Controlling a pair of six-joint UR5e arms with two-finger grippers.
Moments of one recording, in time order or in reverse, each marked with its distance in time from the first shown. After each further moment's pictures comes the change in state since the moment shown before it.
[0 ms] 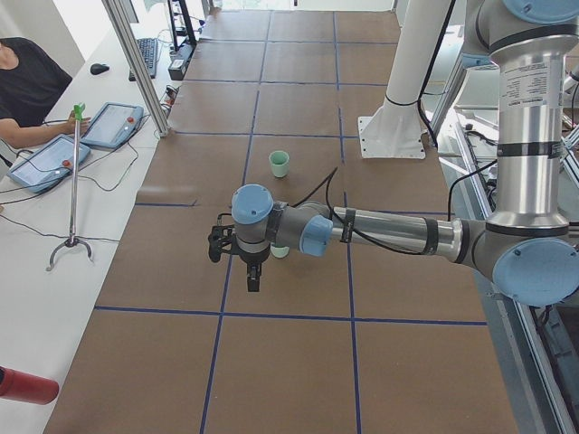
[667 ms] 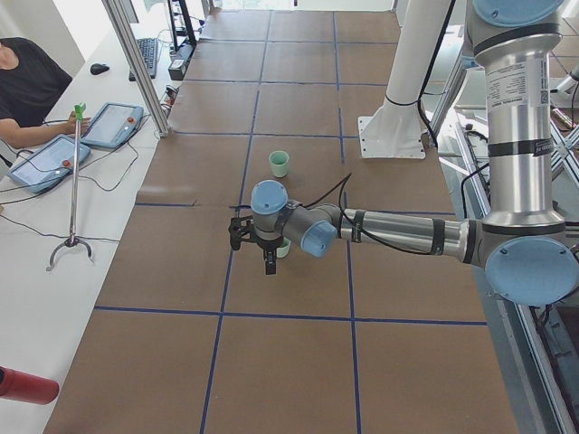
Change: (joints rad) left arm 0.233 0.025 -0.005 -0.203 0.040 -0.313; right arm 0.000 0.000 0.000 0.000 0.000 0.000
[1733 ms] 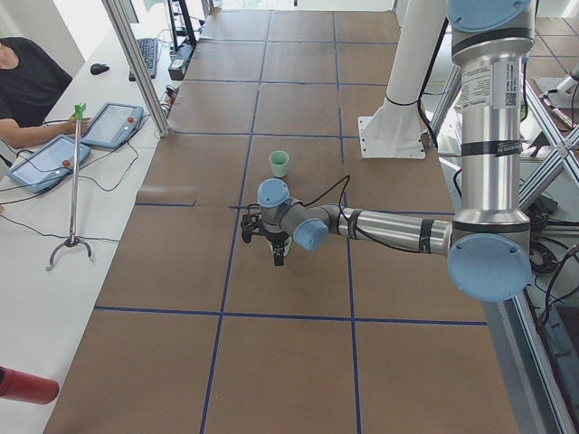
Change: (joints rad) left arm 0.160 -0.051 0.065 -0.038 0.068 -0.083; right arm 0.000 0.000 0.000 0.000 0.000 0.000
